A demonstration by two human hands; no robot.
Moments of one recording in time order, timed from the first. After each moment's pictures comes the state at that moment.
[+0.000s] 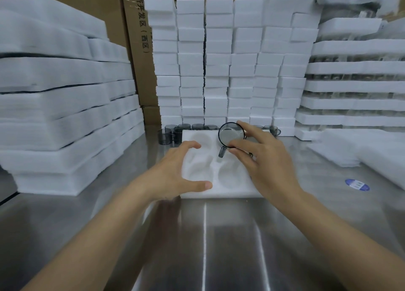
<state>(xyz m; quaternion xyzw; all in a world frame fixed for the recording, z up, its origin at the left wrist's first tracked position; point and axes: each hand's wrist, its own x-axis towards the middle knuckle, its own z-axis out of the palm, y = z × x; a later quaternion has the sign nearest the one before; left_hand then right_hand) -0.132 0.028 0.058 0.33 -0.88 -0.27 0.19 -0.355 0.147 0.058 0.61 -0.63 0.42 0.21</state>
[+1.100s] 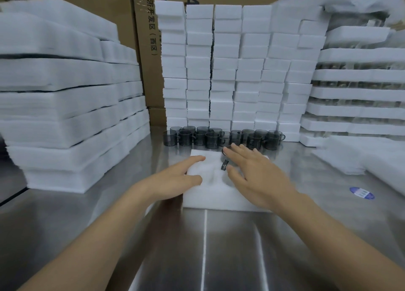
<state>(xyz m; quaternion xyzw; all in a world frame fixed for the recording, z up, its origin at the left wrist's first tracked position) -0.135 0.008 0.044 0.35 -0.84 -0.38 0.14 -0.353 0.132 0.053 0.68 -0.71 0.19 0.09</state>
